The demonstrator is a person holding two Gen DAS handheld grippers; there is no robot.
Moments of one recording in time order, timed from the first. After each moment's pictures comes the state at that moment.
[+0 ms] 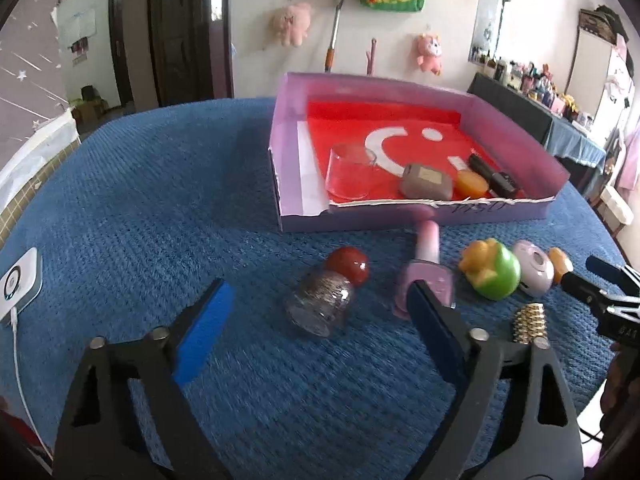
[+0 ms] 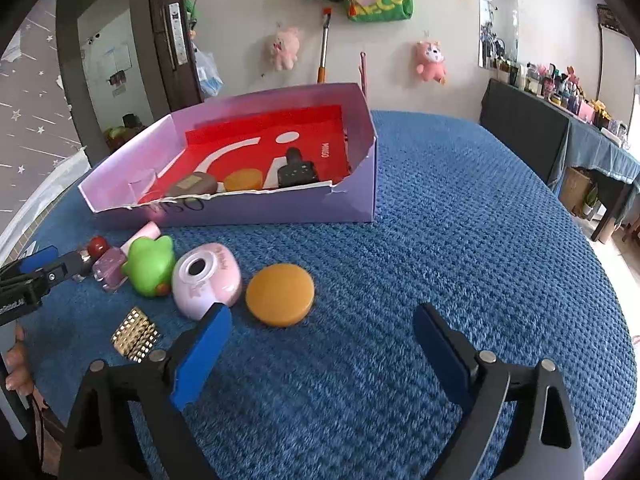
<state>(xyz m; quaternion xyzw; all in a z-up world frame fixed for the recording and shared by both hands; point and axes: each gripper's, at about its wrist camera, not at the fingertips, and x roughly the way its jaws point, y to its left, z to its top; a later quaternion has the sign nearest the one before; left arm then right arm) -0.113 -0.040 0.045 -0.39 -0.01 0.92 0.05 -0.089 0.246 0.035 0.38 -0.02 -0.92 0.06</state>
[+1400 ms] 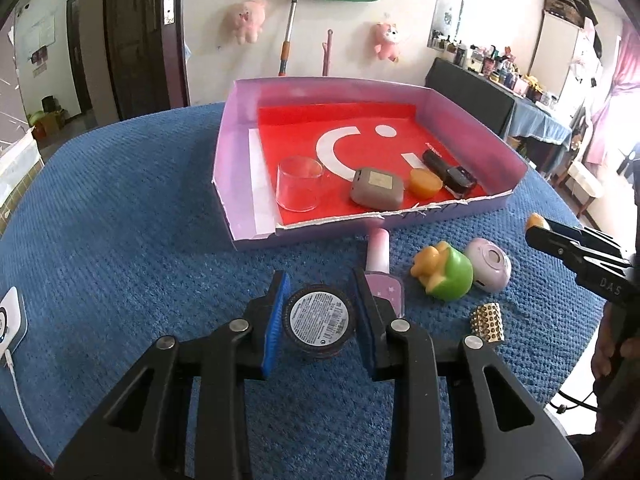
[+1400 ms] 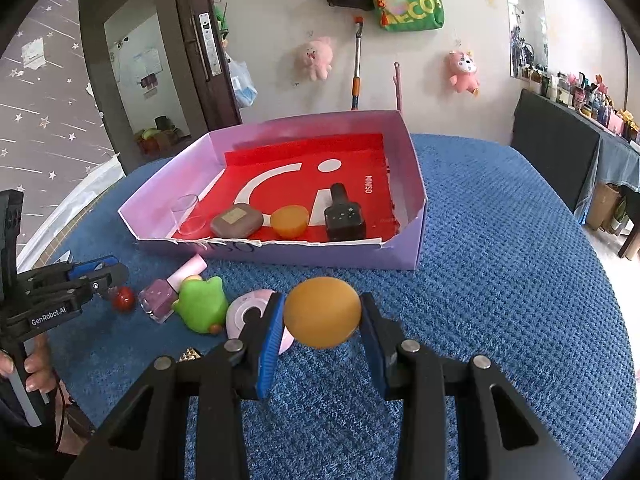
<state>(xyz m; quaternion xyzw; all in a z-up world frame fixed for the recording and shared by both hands) -0.114 -0.026 0.064 -0.40 0.01 0.91 0.13 -0.102 0.232 0.068 0.37 -0.03 -0.92 0.12</state>
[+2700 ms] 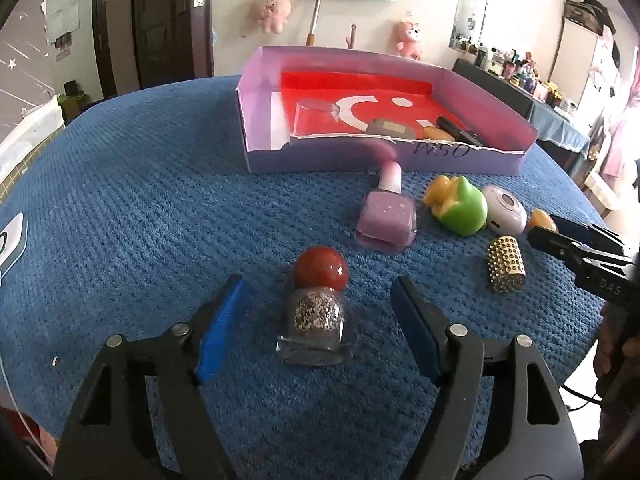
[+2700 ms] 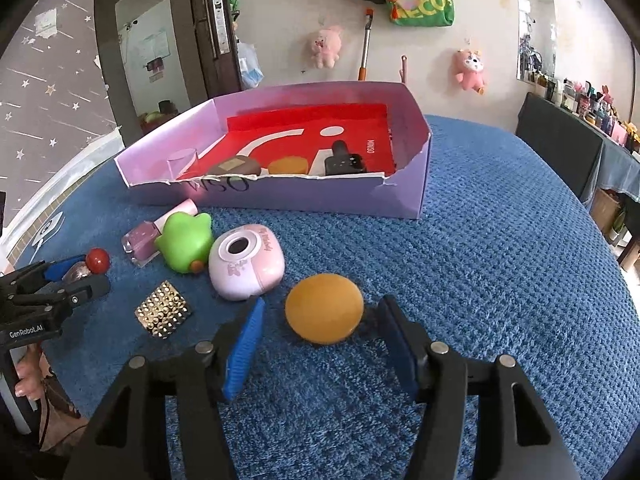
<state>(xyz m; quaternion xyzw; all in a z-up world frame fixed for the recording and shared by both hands) -0.072 -0.026 0.026 -0.40 -0.01 0.91 0.08 -0.081 0.230 0.029 0.37 0.00 -0.92 0.12</state>
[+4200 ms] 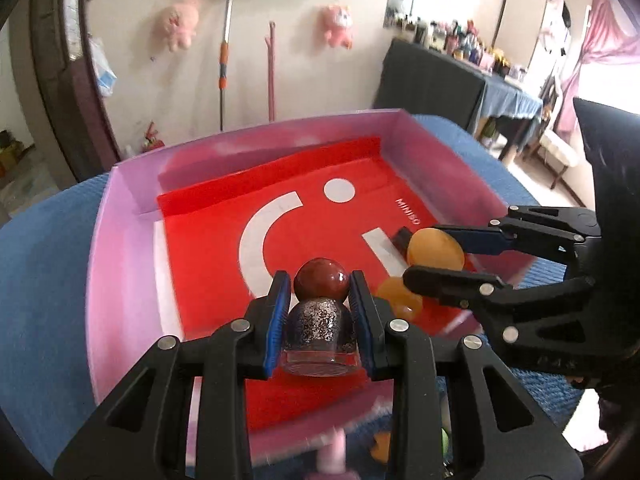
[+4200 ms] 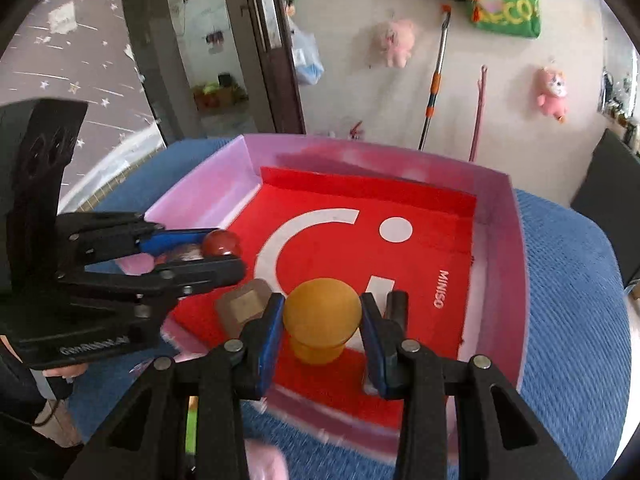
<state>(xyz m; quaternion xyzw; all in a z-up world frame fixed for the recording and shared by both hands) -0.251 0.052 0.086 -0.43 0.05 0.88 0.21 -0.242 0.188 0.088 0.41 0.04 -0.88 0.25</state>
